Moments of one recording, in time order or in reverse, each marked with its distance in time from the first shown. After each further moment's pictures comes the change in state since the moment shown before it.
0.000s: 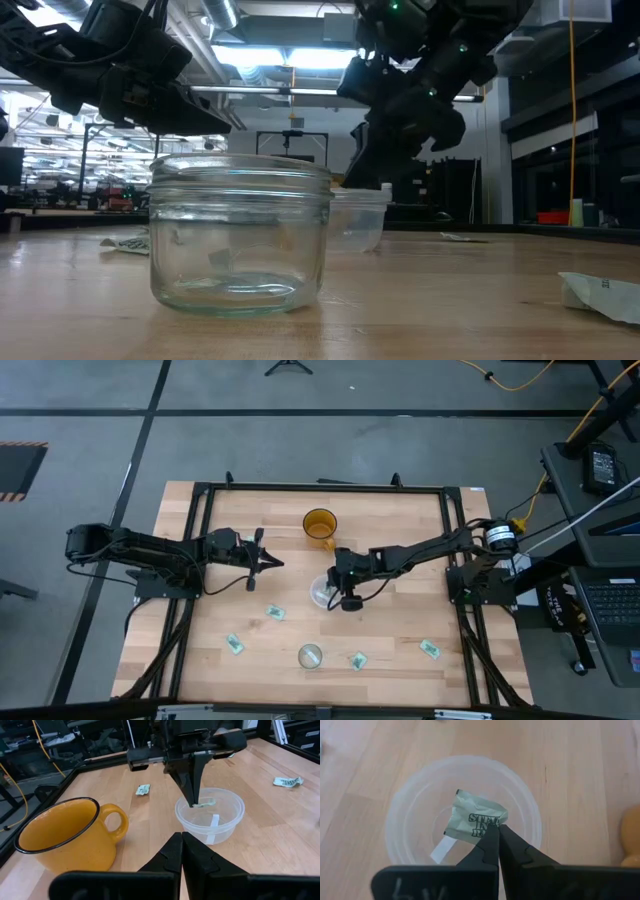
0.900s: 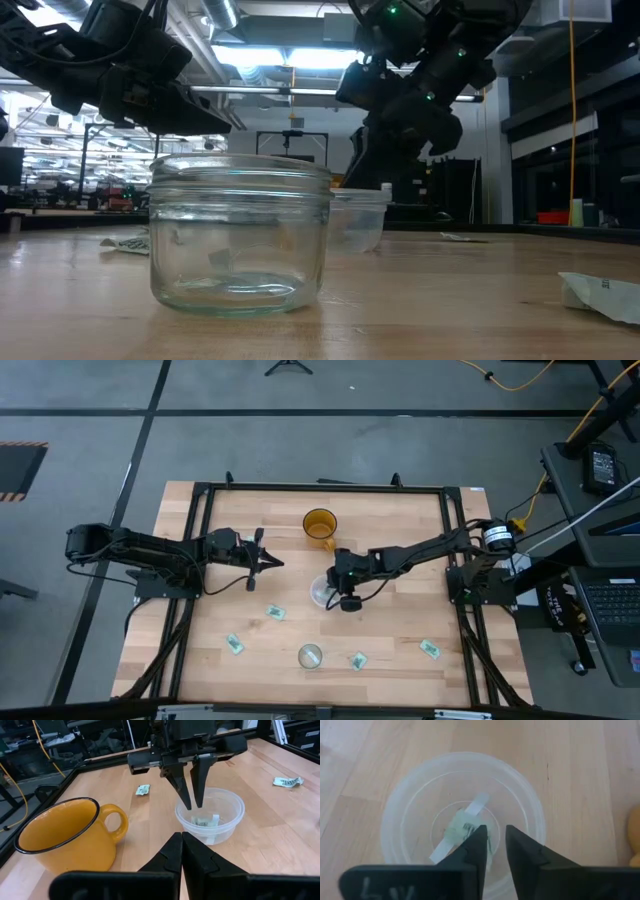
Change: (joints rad) left arm 0.000 0.000 0.000 0.000 0.000 -0.002; right arm 0.000 0.013 0.000 0.013 0.000 0.015
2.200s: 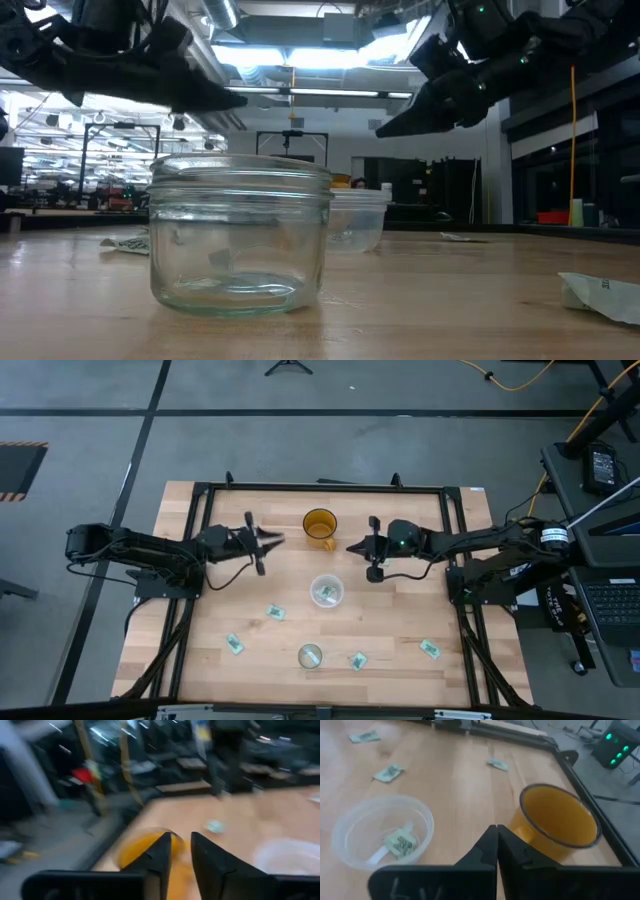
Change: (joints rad) left arm 0.000 0.000 0.000 0.243 -0.350 -0.025; right arm -0.229 -0.441 -0.448 0.456 -0.060 -0.131
